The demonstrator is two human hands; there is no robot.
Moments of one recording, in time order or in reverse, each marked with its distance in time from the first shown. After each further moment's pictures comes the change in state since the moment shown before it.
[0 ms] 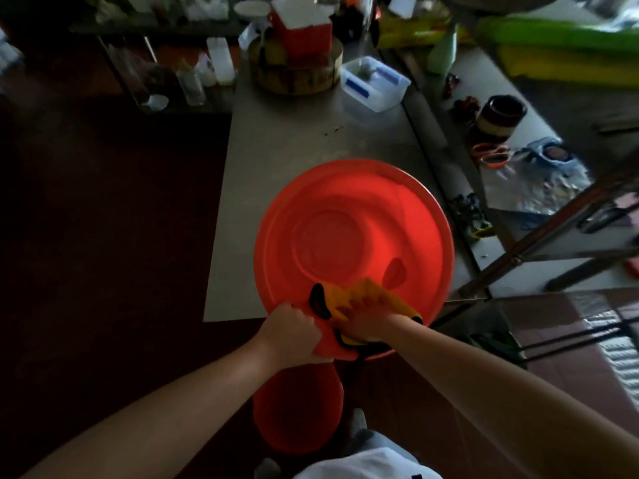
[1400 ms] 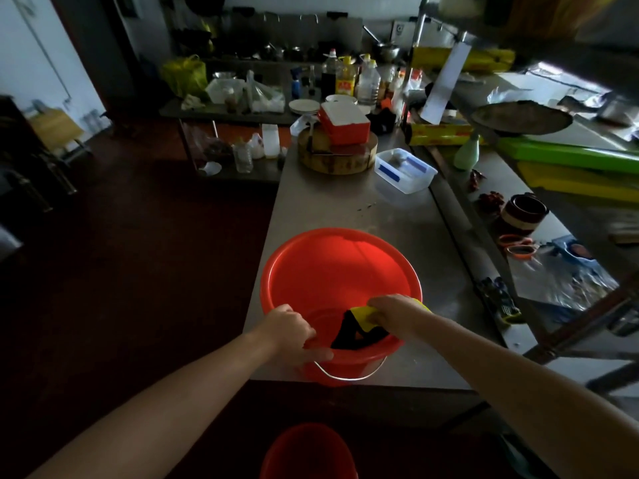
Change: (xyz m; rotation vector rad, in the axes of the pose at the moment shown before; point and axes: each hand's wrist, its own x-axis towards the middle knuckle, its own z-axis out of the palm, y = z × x) left_hand -0.027 -0.125 -0.027 -0.356 -0.054 -0.214; right_hand -0.019 0.026 -0.149 0.181 0.407 -0.119
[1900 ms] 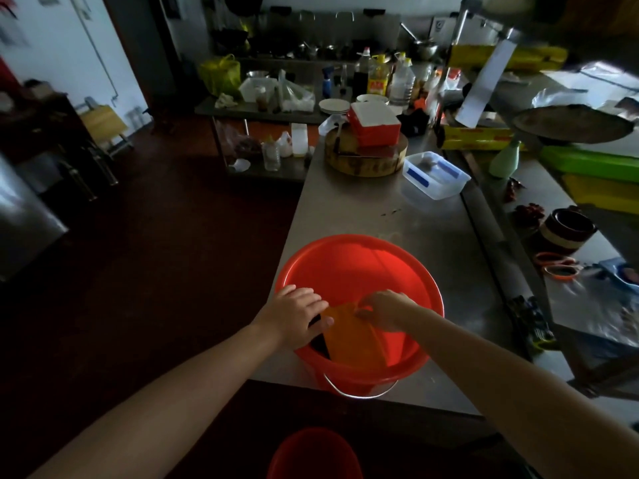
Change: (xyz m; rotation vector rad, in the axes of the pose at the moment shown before) left_hand 0.008 -0.026 -0.009 -0.102 0.198 -0.206; right_hand 0.066 -0.021 -0.011 -0.119 -0.116 -0.087
